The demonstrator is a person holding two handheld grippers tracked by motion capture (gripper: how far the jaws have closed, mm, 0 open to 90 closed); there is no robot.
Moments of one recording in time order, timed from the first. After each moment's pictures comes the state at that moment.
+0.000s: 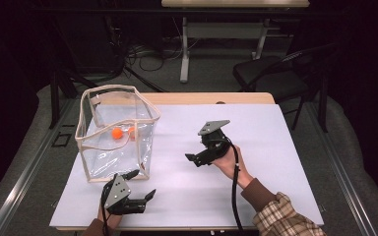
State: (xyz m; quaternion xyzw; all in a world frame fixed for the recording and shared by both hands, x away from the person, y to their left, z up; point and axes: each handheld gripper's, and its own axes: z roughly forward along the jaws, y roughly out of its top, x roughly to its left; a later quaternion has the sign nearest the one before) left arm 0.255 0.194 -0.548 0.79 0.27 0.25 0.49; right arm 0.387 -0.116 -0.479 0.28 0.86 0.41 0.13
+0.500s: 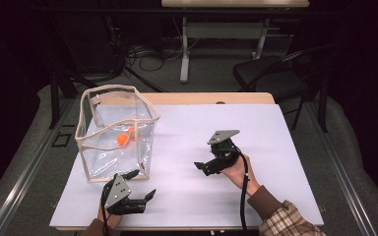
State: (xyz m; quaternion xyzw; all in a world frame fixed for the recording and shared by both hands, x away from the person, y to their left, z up) left arm 0.255 0.194 -0.548 0.79 0.27 0.25 0.49; right arm 0.367 -0.141 -0.494 0.29 0.86 0.40 0.13
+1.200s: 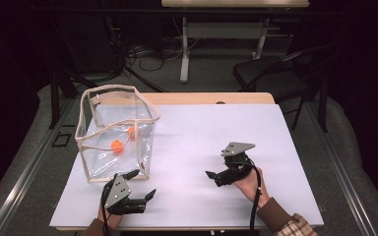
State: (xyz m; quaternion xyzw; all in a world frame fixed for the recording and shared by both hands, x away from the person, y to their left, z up) left arm 0.255 0.194 -0.548 0.79 0.27 0.25 0.49; right arm 0.336 -0.175 -0.512 0.31 0.84 0.41 0.15
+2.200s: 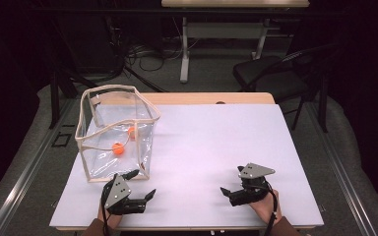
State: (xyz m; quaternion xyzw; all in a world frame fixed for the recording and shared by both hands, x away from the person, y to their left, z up) left arm 0.255 0.194 -0.548 0.79 0.27 0.25 0.49; right arm 0.285 -0.216 -0.542 0.33 0.83 0.42 0.19
